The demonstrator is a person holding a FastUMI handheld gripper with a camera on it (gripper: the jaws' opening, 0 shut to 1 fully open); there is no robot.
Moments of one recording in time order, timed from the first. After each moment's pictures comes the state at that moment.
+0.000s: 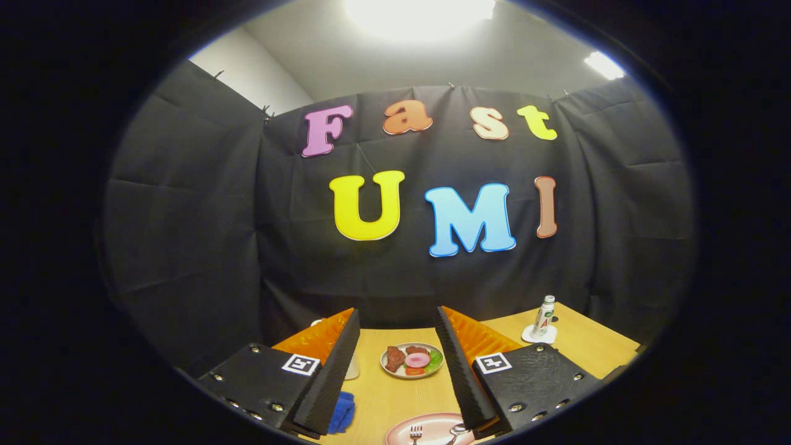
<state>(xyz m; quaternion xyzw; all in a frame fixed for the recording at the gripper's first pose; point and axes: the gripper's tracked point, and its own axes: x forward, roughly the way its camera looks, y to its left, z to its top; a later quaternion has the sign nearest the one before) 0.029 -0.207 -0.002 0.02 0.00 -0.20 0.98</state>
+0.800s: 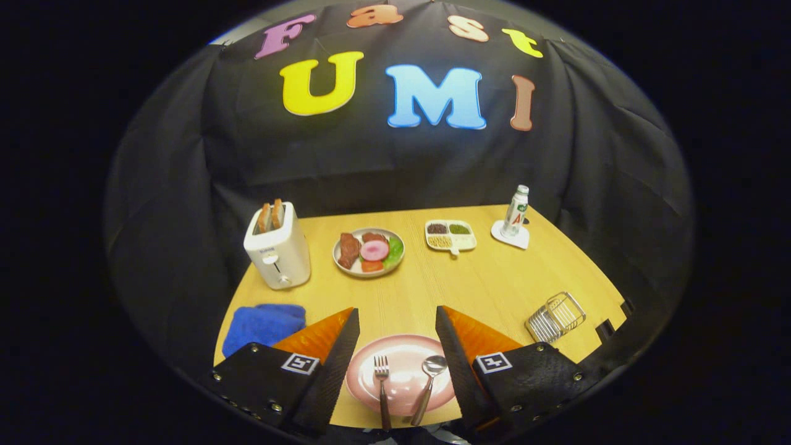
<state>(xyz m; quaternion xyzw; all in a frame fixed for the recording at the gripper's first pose) 0.011 -0.256 -0.204 0.07 0.29 -0.27 0.91</state>
